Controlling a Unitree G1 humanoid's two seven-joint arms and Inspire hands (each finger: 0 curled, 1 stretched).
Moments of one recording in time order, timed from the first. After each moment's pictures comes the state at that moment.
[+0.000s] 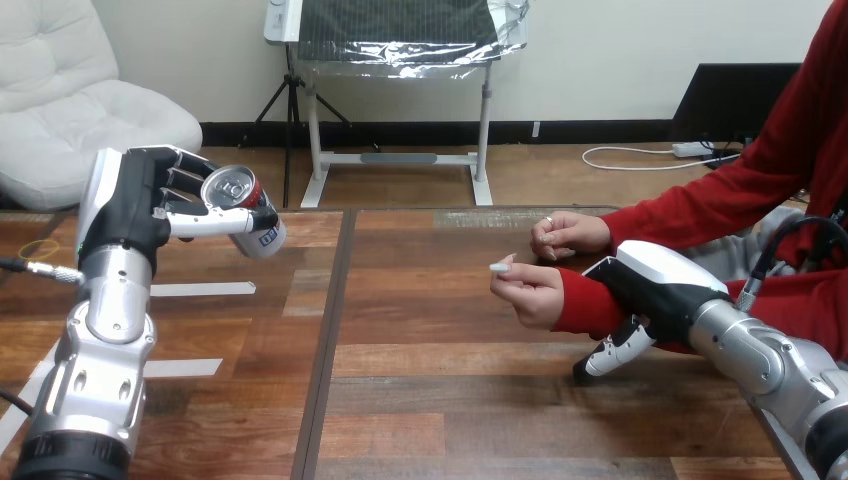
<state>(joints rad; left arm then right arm) -0.49 0.41 0.03 0.47 0.20 0.17 0.09 -0.71 -0.51 0.38 1.21 -0.57 -0.48 0.06</state>
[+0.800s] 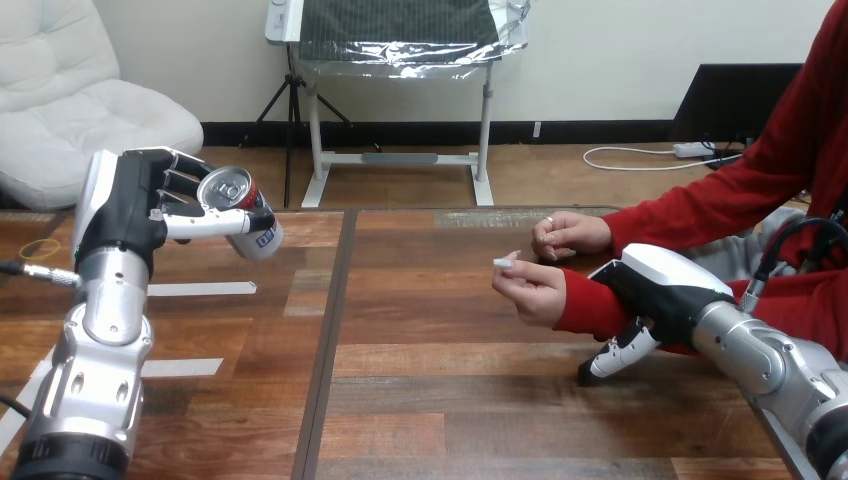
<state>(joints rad) -0.48 0.41 0.04 0.47 0.20 0.17 0.09 -0.71 -0.51 0.38 1.22 -0.58 -0.45 0.07</state>
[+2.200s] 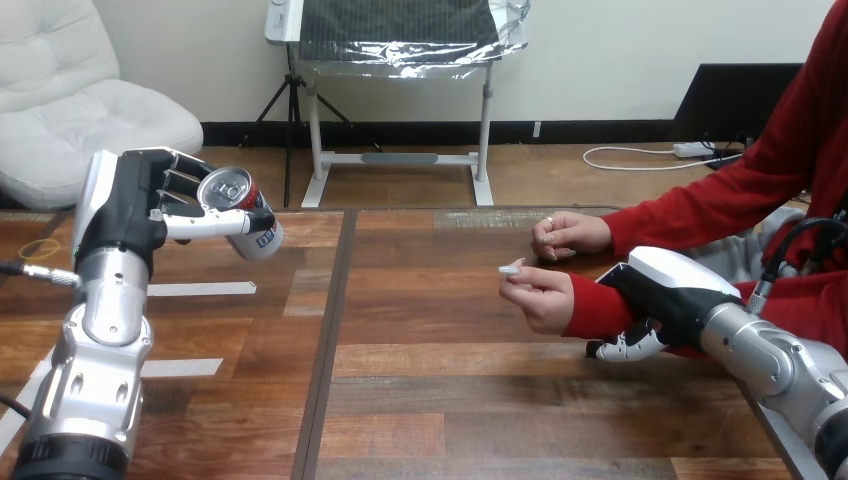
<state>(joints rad) -0.48 0.41 0.04 0.47 0.20 0.17 0.09 -0.71 -0.53 0.38 1.22 -0.59 -0.46 0.07</state>
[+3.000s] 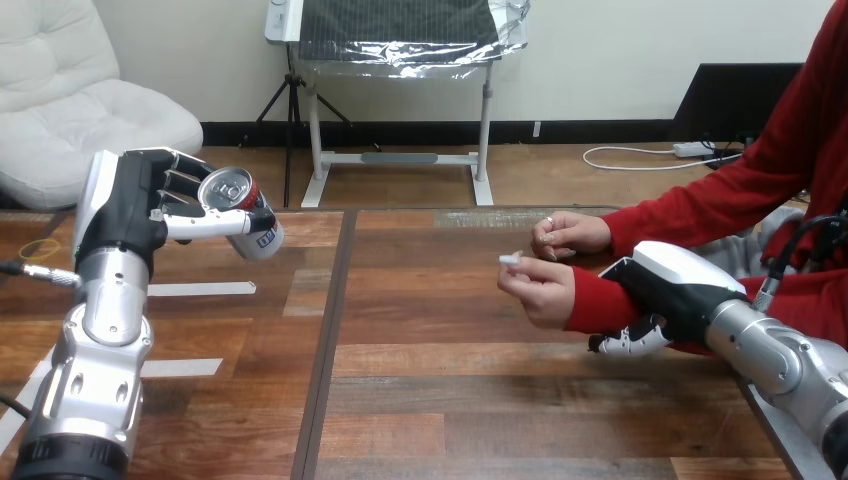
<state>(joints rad) -0.48 0.41 0.04 0.47 0.20 0.17 0.08 -0.71 -0.54 0.38 1.22 -0.56 -0.49 0.06</state>
